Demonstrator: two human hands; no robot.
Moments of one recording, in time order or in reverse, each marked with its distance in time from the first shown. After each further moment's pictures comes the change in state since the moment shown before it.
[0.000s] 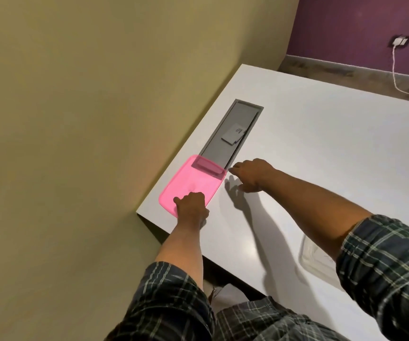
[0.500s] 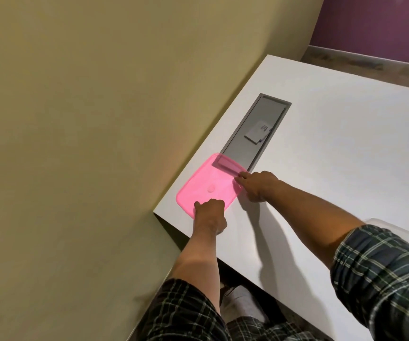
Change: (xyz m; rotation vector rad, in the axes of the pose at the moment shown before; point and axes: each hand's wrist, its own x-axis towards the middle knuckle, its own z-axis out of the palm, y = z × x) left_hand 0.011 -0.028 0.027 0.078 0.036 0.151; right_hand 0.062 -0.056 0.033 -0.032 -0.129 0.014
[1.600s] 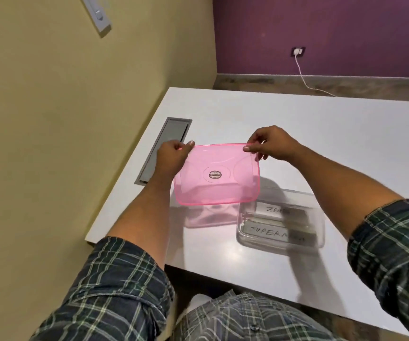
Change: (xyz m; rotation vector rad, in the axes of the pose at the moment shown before) left_hand -0.002 0.172 -0.172 -0.984 0.365 0.142; right_hand -0.297 0.212 0.017 1.241 0.604 0.332
